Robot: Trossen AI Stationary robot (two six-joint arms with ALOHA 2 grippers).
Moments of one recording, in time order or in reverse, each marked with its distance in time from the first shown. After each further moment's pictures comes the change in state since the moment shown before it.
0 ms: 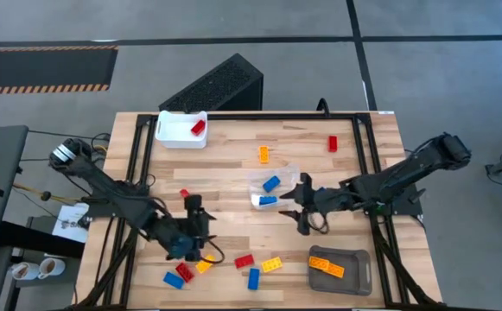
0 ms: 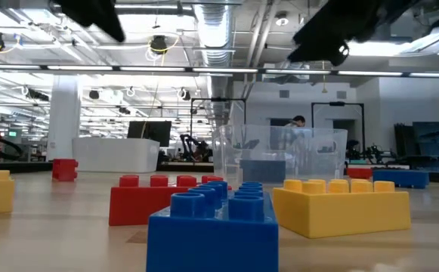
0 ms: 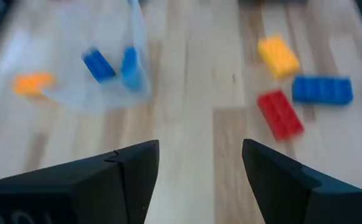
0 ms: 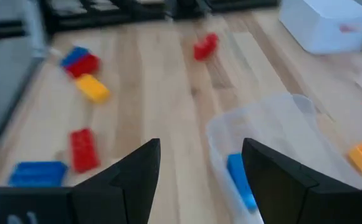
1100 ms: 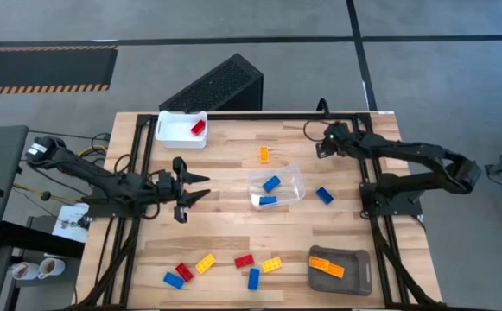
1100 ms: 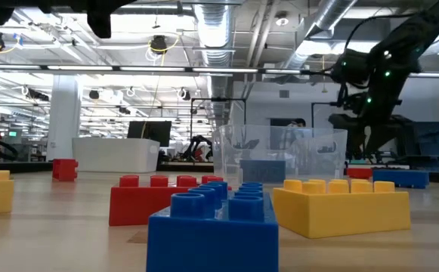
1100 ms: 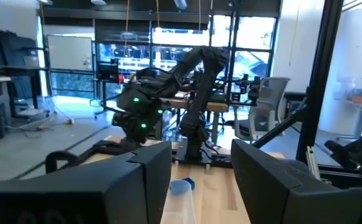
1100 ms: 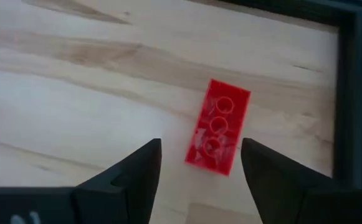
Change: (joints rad) left arm 0.282 -0.498 -0.657 1.268 0.094 0.416; right arm -1.020 -0.093 -0.215 -0.406 0.002 0.262
